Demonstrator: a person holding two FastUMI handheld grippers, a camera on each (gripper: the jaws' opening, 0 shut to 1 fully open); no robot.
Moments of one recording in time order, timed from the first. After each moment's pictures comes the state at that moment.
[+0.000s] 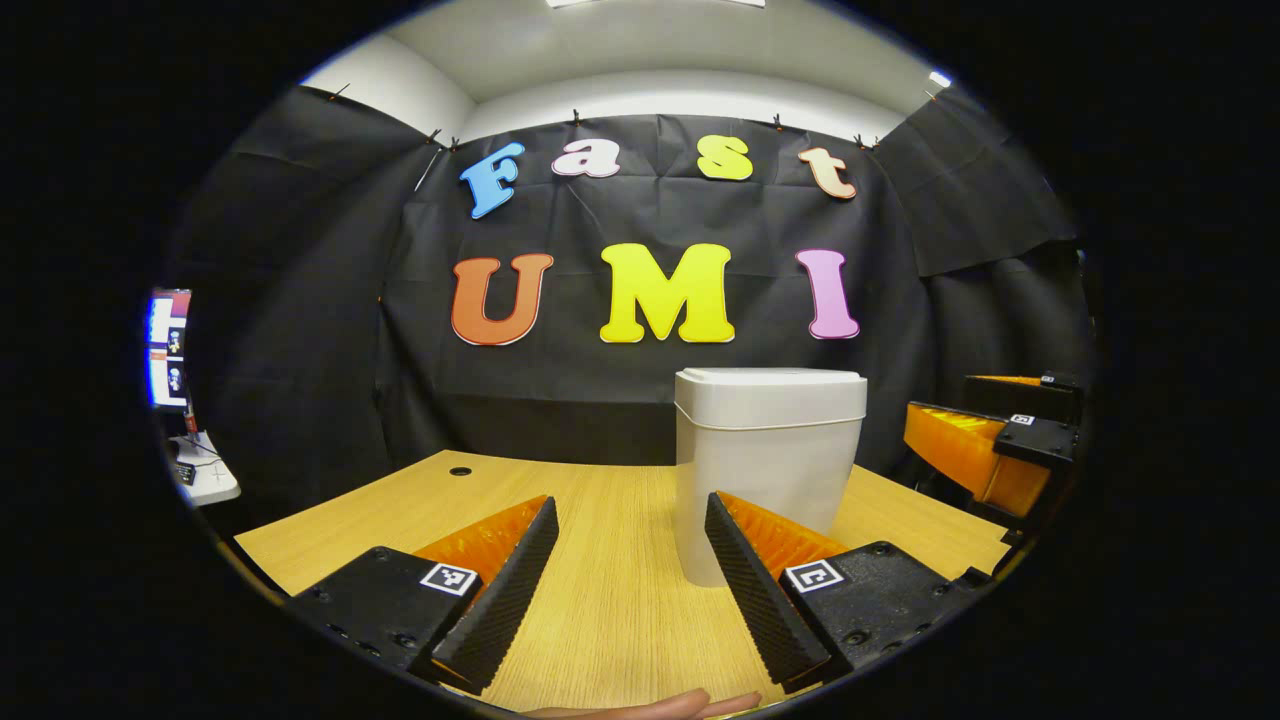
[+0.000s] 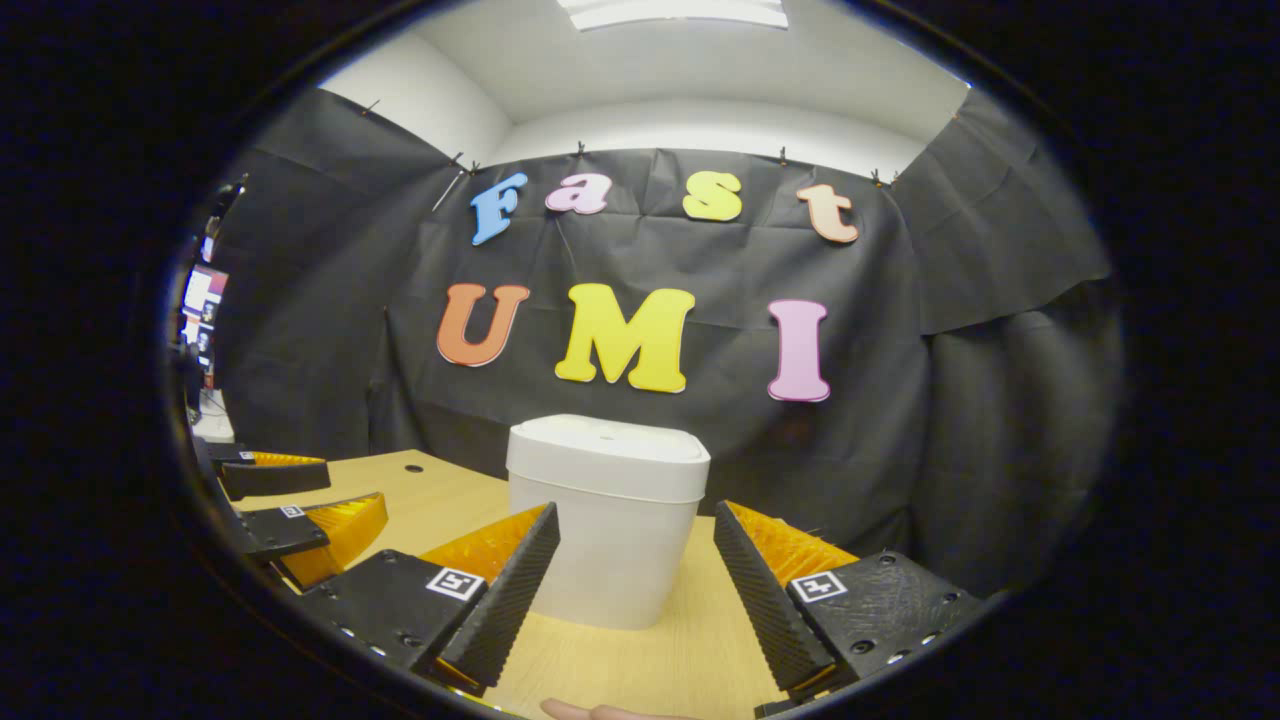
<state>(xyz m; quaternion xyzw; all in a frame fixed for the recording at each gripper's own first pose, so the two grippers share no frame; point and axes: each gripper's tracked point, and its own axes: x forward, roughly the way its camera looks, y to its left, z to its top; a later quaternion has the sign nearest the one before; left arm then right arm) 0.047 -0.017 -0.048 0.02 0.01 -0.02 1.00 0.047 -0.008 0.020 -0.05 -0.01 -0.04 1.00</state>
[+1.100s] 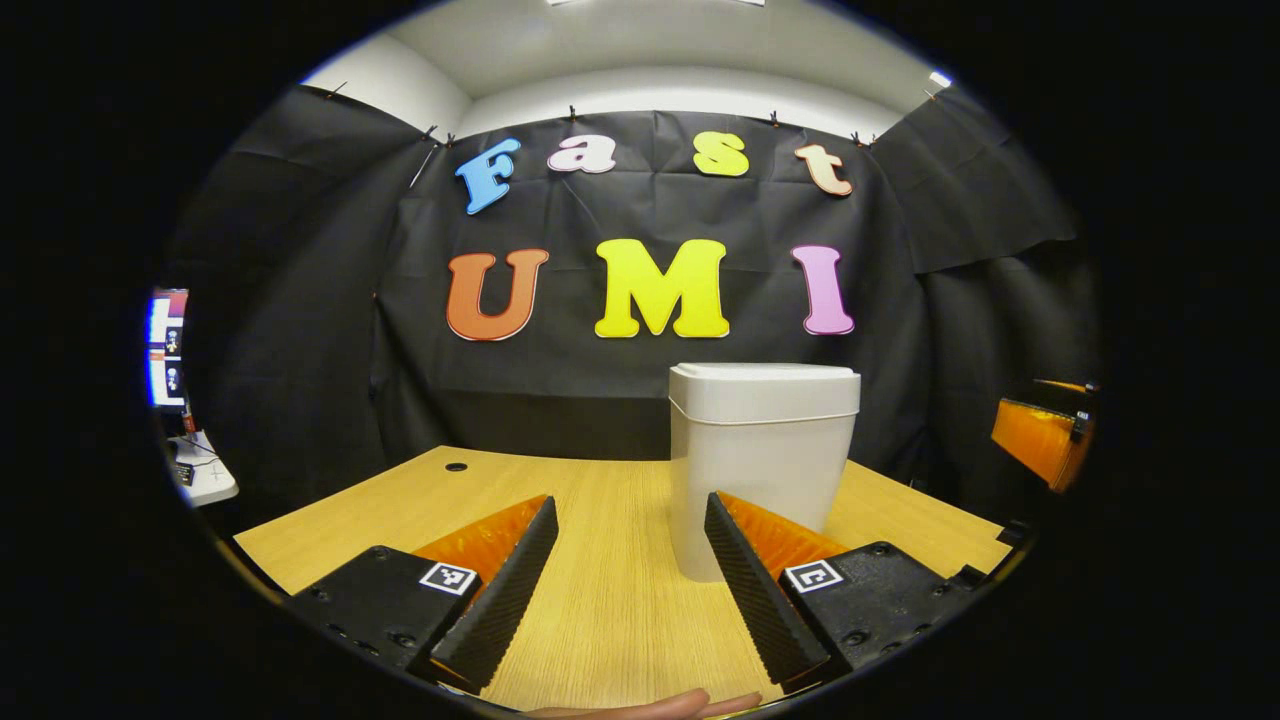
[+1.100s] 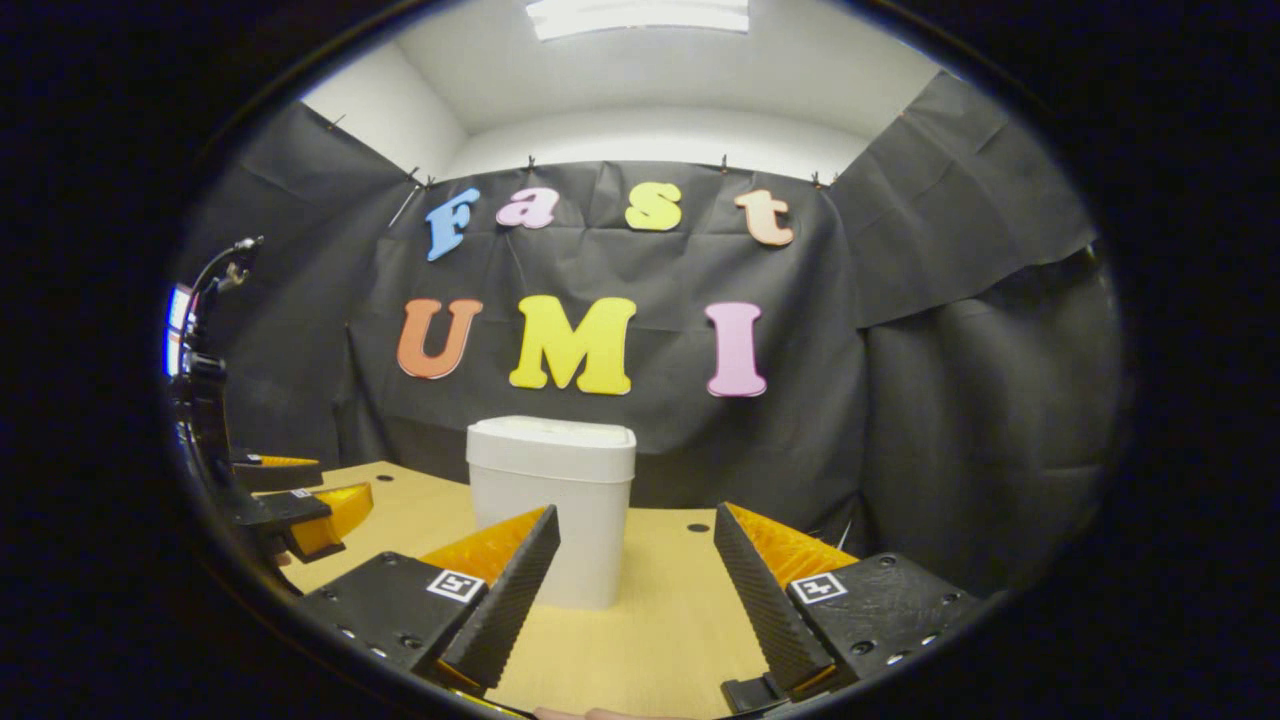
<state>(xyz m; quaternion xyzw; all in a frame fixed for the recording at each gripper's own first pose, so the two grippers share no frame) 0.043 -0.021 -0.049 0.02 0.01 -0.03 1.00 -0.003 -0.051 0.010 -0.03 -0.01 -0.10 0.99</state>
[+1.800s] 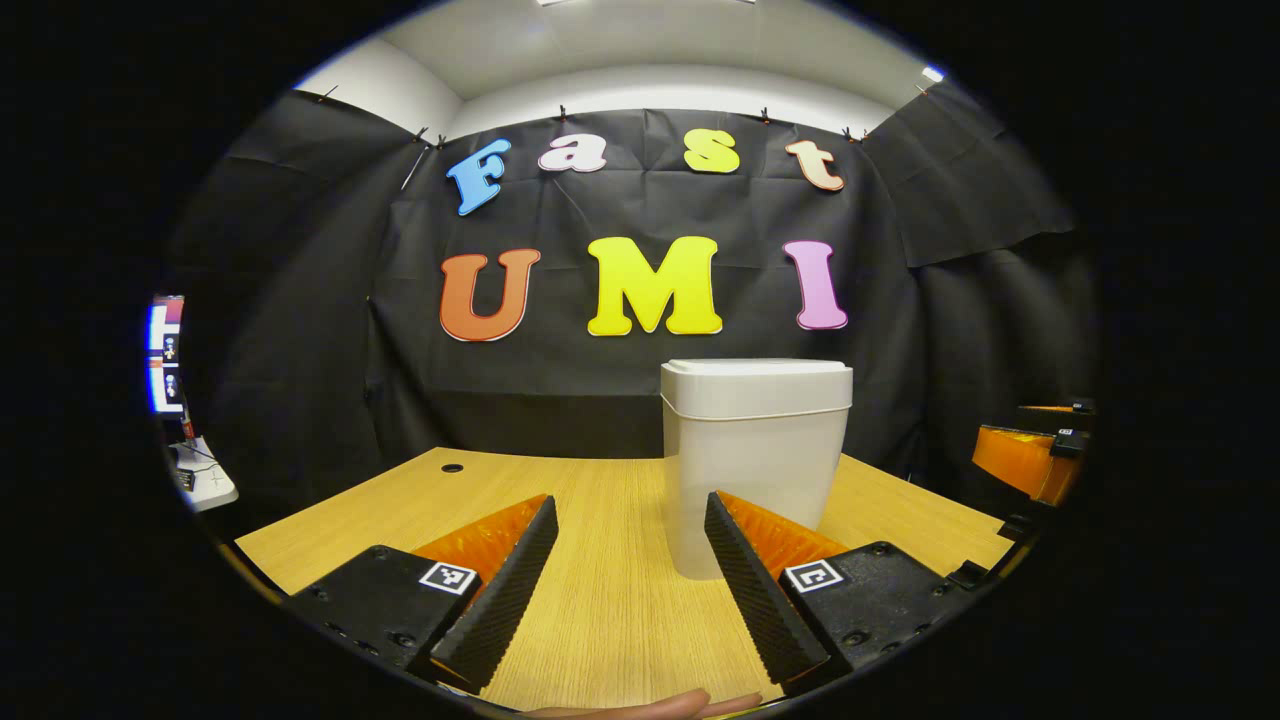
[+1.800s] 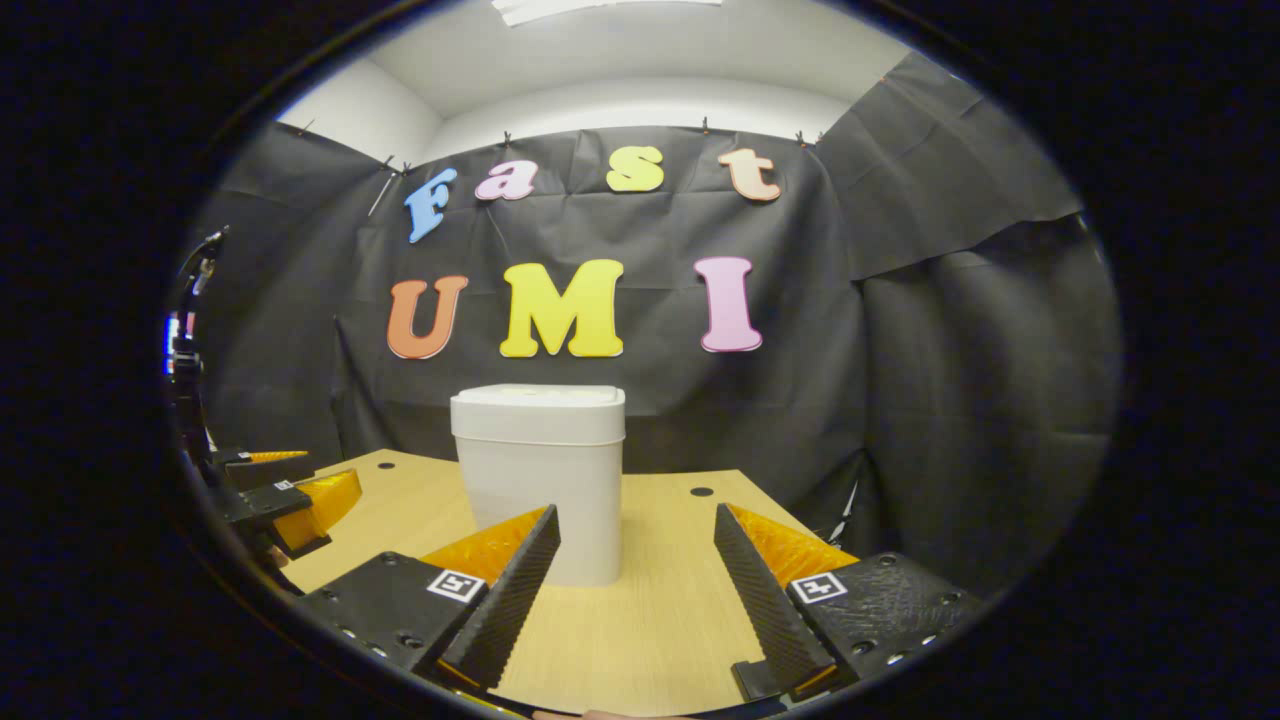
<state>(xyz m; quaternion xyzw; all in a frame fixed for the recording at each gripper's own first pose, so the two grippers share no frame) 0.041 -0.022 -0.053 0.03 0.01 -0.04 1.00 0.005 -0.072 -0.015 0.01 0.04 -0.11 0.99</state>
